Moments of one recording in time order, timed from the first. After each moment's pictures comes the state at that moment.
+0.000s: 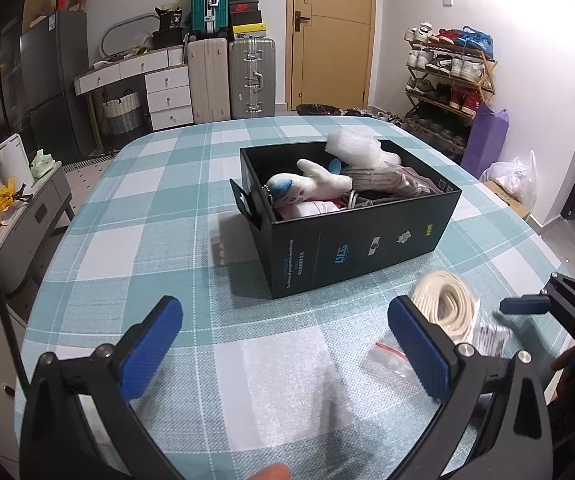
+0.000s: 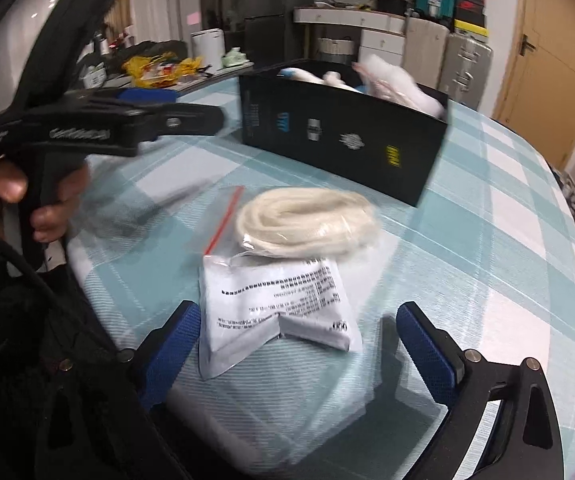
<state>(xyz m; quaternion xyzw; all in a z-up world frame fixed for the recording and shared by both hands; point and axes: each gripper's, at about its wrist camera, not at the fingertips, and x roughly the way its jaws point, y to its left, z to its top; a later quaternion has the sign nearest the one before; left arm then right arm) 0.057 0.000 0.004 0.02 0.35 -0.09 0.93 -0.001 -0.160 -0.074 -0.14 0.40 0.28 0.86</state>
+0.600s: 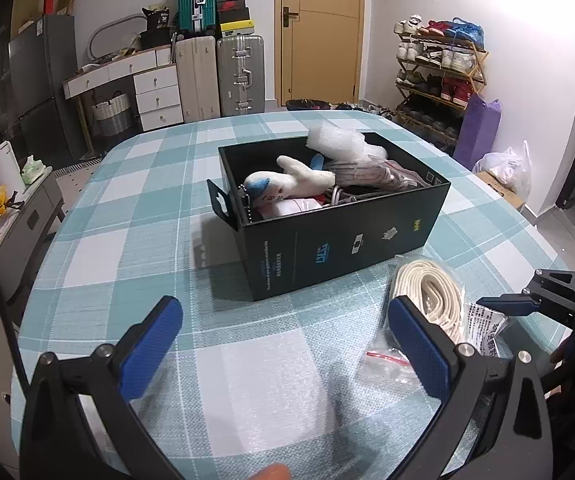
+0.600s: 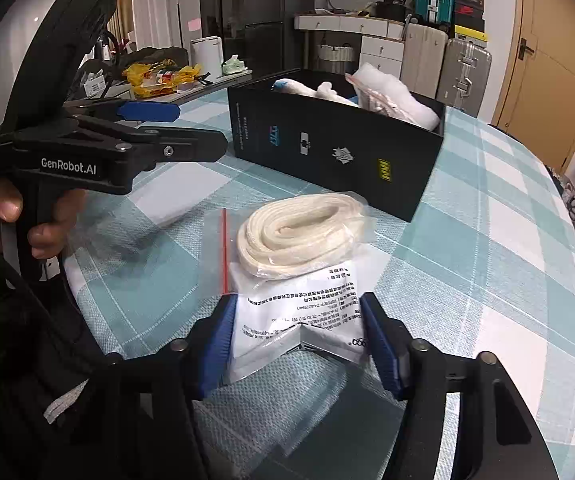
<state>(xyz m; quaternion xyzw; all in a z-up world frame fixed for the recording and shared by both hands) 0.061 -0.014 0.003 0.03 0.36 -0.11 0.93 0.010 -0.162 -0.070 -0.13 0.39 0.29 0.86</state>
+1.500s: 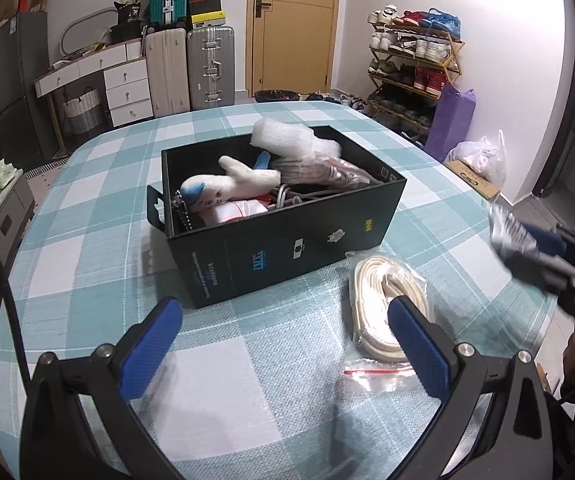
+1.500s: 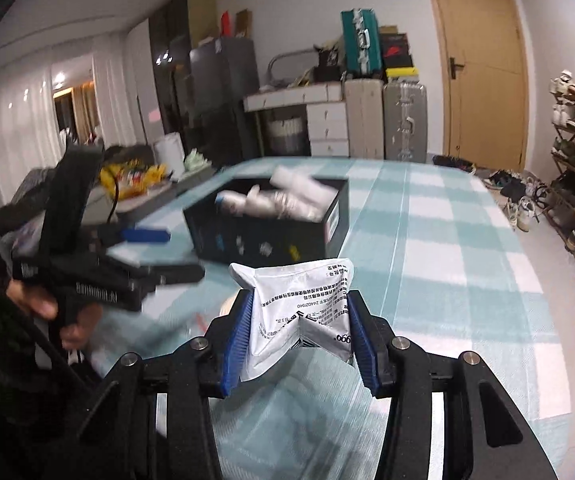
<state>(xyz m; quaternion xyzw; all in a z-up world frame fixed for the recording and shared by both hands) 0.065 -0.042 0.009 0.02 0.37 -0.16 0.91 -0.013 -0.232 -0.011 -0.01 0.27 0.23 0.93</state>
